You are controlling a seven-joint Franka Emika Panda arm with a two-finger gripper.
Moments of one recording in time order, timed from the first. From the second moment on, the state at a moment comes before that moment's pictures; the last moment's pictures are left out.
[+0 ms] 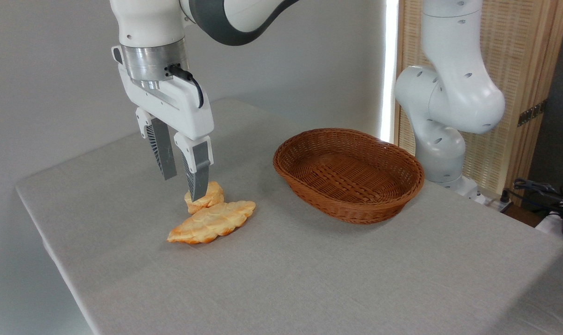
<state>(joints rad) -0.09 0.07 -0.08 -1.68 -0.06 1.83 0.56</state>
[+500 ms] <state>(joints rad) -0.09 0.05 -0.07 -1.67 -0.09 1.80 0.56</state>
